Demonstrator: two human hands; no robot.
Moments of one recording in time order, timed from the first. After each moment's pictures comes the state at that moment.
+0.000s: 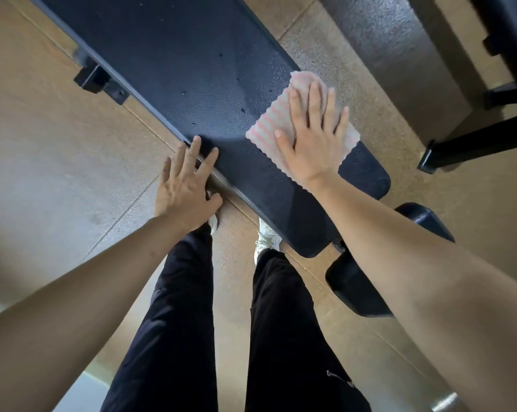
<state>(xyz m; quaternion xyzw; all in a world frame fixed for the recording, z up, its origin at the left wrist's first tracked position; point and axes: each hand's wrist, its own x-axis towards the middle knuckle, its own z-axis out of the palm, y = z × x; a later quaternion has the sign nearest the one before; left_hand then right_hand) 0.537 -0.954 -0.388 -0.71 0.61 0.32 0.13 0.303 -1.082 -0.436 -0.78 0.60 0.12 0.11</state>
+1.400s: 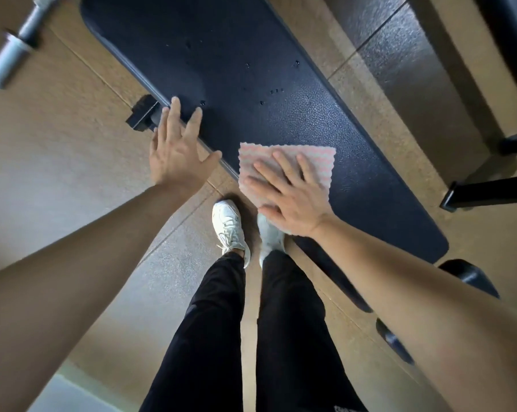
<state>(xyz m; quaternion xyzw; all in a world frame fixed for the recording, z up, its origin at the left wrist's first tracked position) 0.730 -1.086 -0.407 -0.80 0.54 0.26 -0.01 0.467 -1.092 -0.439 -0.94 0.29 0.16 0.11</state>
